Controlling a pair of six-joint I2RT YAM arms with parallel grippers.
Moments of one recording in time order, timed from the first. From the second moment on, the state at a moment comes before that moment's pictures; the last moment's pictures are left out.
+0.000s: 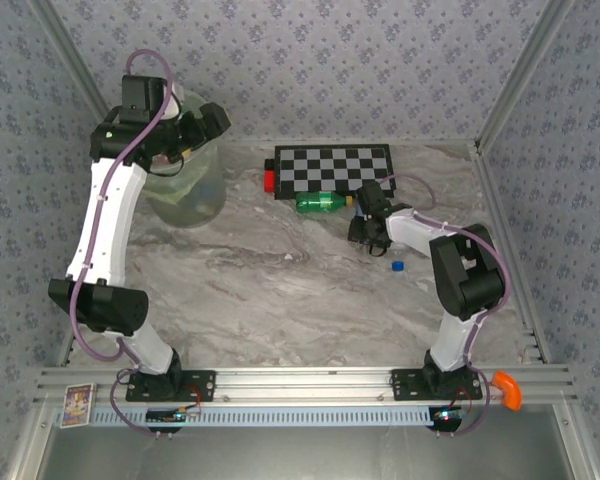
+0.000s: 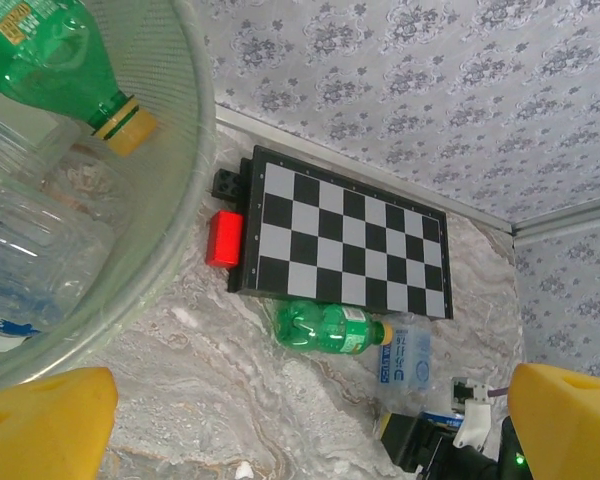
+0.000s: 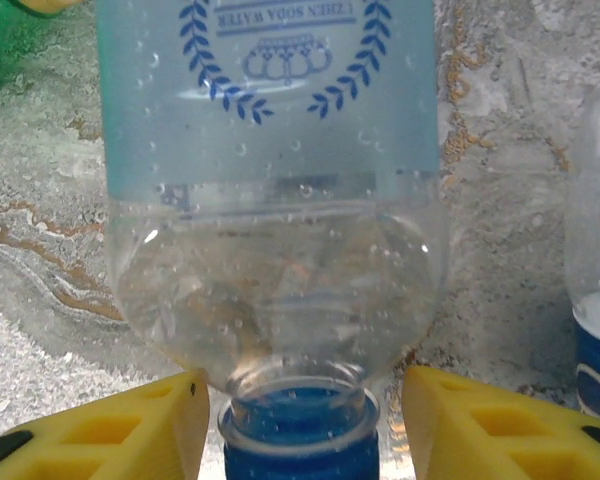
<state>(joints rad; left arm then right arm) -0.17 1.66 2.05 -1.02 0.25 -0.58 0.37 1.81 1.12 -0.41 0.10 0.53</state>
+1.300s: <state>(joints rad) -0.21 1.65 1.94 -0.76 0.49 -0.75 0.66 1.45 1.29 -0.45 0.24 0.30</state>
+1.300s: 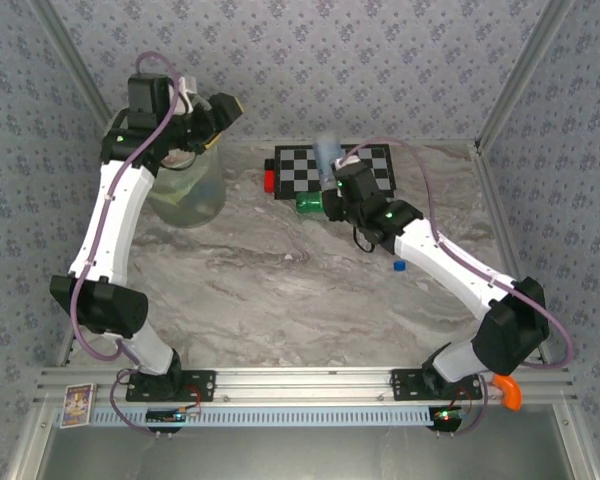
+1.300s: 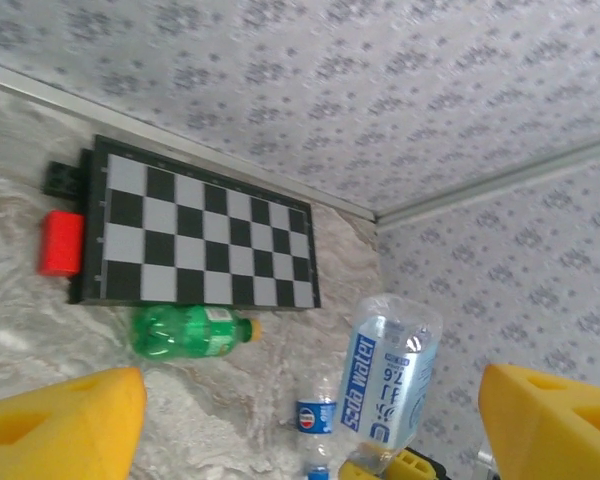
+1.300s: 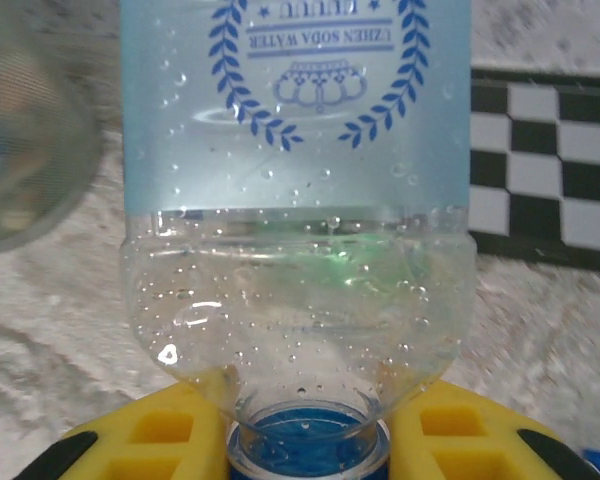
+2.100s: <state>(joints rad) -0.38 1.71 1.85 -0.54 0.65 -0.76 0.76 1.46 1.47 -0.47 0.04 0.21</state>
